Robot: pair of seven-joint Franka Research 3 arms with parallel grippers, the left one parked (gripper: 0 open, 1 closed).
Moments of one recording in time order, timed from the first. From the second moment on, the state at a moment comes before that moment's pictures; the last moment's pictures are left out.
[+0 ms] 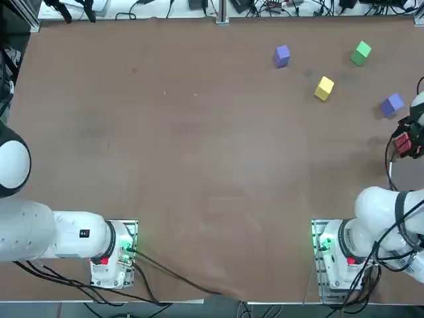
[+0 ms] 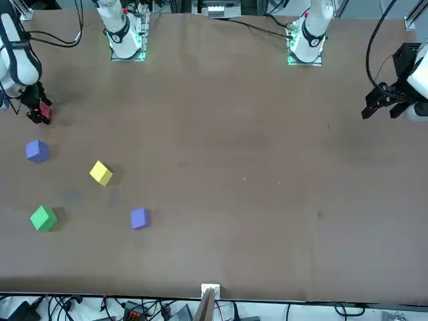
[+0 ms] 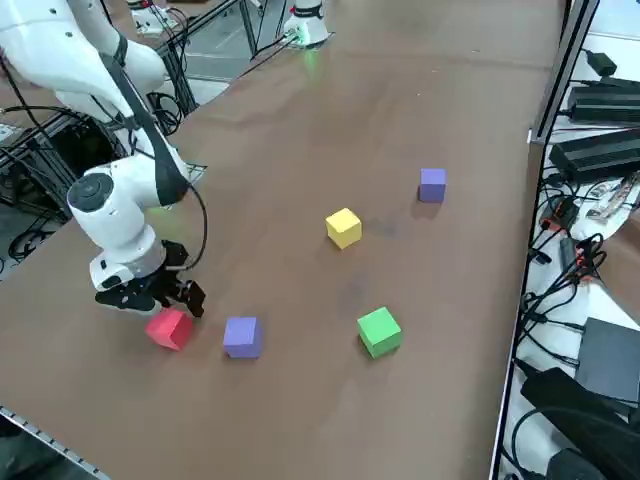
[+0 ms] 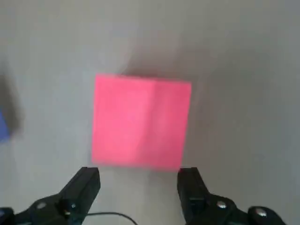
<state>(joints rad) -0.78 0.24 -0.02 -2.39 0.00 2.58 0.54</state>
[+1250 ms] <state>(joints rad) -0.28 -0.11 0.01 -1.95 0.00 1.78 0.32</state>
